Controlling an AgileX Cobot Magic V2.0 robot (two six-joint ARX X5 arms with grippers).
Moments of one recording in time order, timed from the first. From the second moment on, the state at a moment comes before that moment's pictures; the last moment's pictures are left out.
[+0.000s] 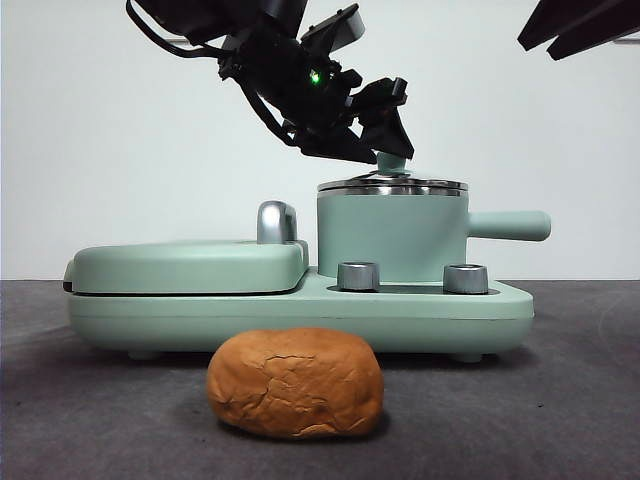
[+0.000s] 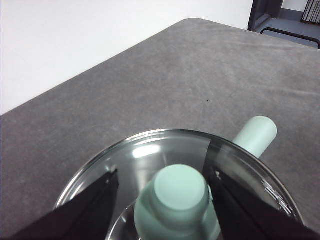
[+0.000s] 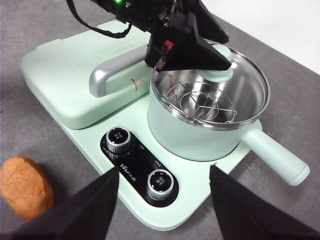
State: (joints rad) left arm -0.61 1.95 1.51 0.12 0.23 0.14; right arm 0.31 0.85 0.84 -0.48 -0.36 -0.31
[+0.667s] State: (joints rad) left arm -0.62 1.96 1.51 0.12 0.24 0.15; right arm 0.31 0.85 0.84 -0.48 -0.34 -0.31
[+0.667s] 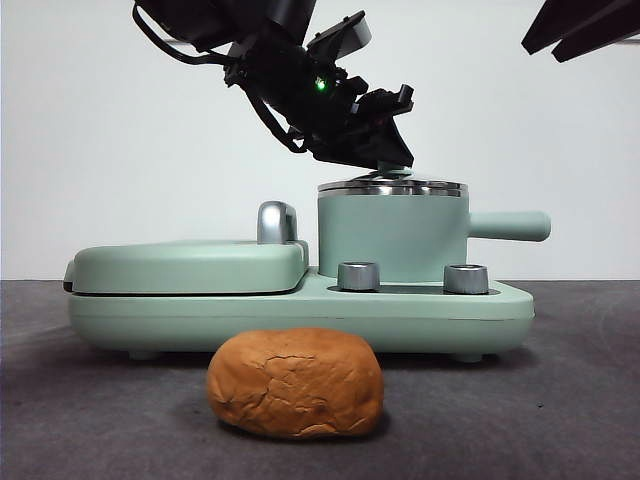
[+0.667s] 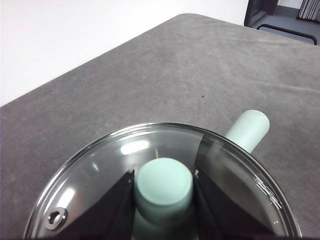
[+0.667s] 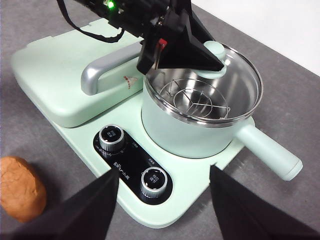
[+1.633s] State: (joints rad) left arm -0.57 1.74 1.51 -0.19 0.23 0.08; right arm 0.34 0.85 0.84 -0.52 -0.34 -0.31
